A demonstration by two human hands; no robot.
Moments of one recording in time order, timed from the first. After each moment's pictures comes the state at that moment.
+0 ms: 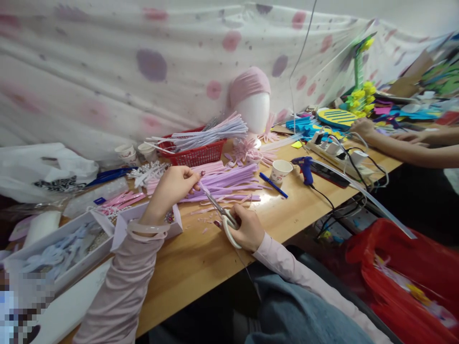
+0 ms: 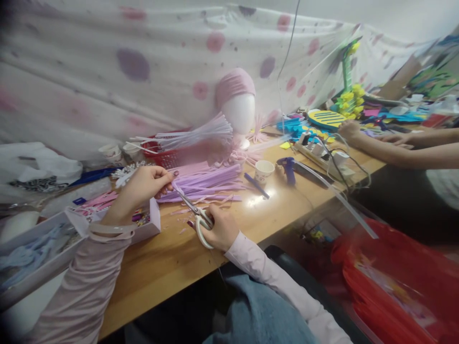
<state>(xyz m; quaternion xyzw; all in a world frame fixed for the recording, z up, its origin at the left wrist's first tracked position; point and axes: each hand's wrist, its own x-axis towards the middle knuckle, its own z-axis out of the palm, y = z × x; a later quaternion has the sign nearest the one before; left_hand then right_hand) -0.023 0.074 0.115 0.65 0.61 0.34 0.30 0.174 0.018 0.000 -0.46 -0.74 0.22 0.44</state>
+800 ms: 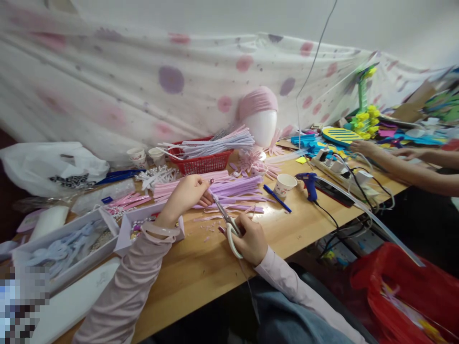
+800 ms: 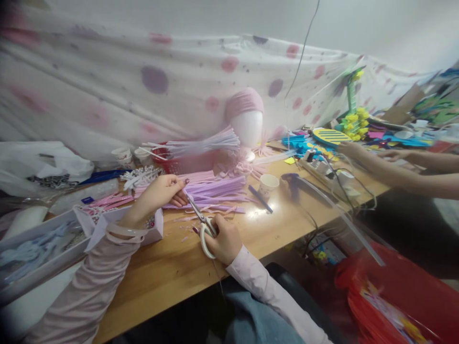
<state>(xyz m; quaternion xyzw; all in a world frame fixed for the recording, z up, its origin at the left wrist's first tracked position) -0.005 0.070 0.117 0.55 0.60 0.35 0.47 0.176 0.020 -0.003 -0.47 -0.73 0.19 0.46</state>
